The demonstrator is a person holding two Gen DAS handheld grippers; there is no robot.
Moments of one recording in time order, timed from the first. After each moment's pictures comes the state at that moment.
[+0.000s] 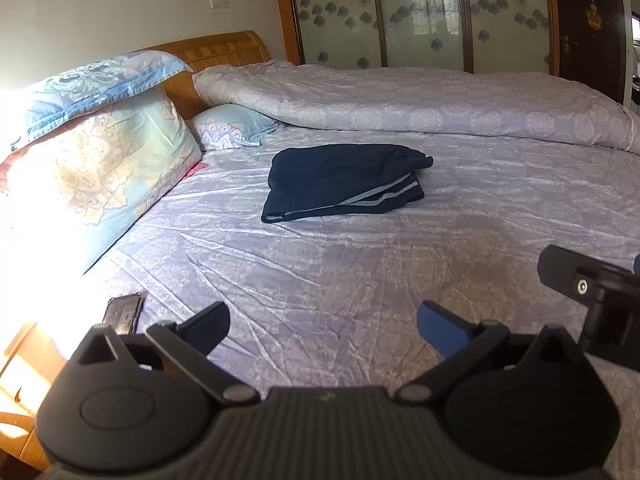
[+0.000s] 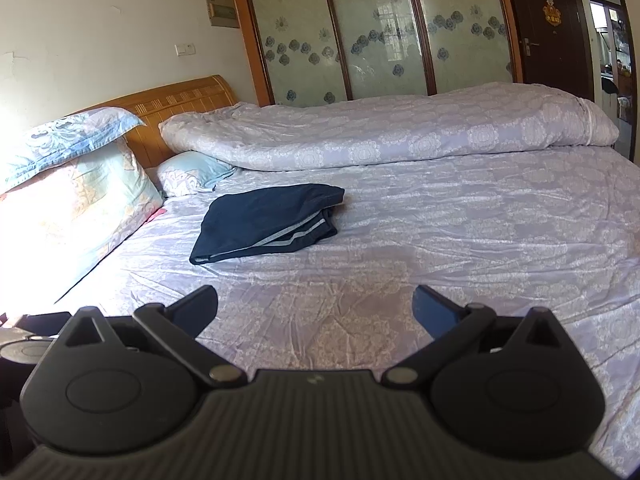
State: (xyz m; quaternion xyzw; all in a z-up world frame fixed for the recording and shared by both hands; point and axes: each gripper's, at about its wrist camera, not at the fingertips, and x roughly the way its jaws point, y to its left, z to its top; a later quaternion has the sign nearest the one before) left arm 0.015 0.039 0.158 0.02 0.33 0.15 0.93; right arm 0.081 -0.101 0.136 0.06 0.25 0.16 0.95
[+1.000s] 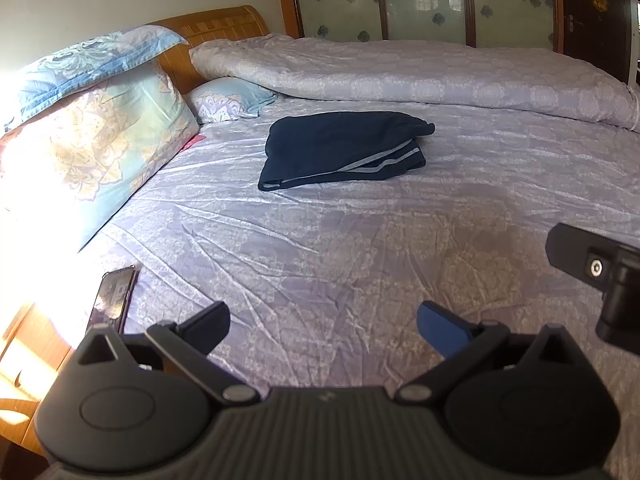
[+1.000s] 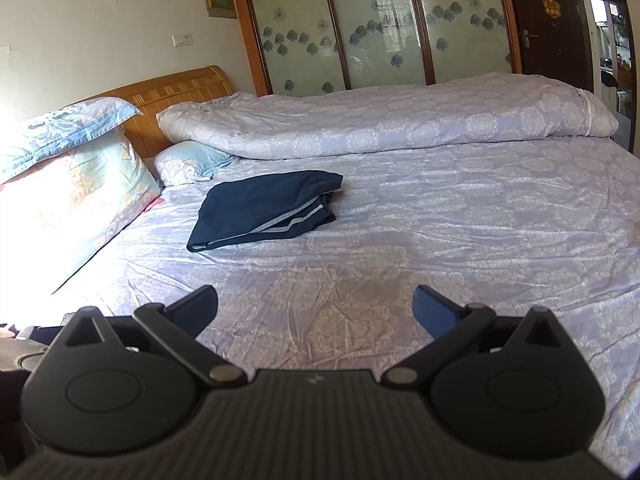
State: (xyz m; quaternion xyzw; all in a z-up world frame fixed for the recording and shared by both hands) left arm 0.019 0.038 0.140 0.01 0.37 0.15 0.92; right arm 0.080 -0.102 0.130 0.06 0.26 0.16 0.95
